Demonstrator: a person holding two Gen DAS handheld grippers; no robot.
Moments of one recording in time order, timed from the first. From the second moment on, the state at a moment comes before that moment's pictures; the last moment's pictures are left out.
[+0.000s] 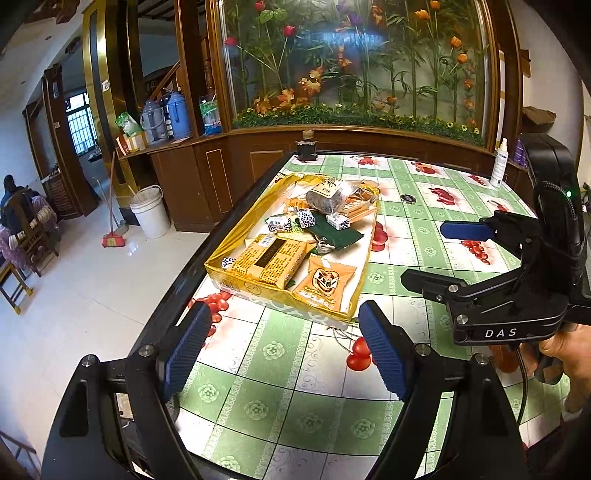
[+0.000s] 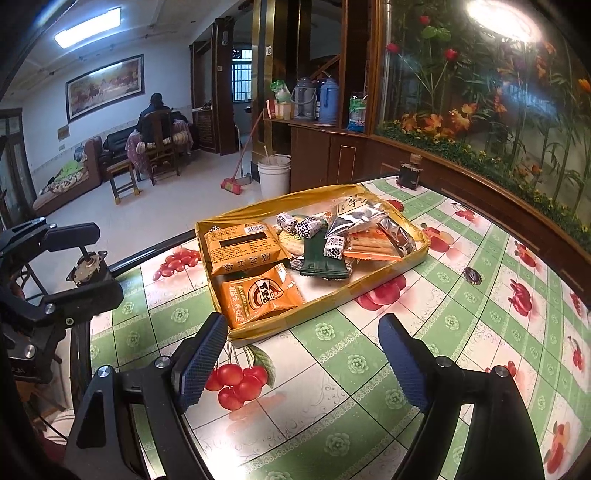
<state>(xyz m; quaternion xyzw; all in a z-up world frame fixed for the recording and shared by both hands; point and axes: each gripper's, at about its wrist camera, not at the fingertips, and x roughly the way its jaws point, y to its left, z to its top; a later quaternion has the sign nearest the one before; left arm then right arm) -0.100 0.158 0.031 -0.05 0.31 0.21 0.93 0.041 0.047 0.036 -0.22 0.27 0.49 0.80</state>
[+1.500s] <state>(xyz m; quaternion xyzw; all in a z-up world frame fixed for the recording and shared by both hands) -0.093 0.153 0.041 -0.05 0.31 0.18 0.93 0.034 0.076 0.027 -0.28 0.25 0.52 0.77</state>
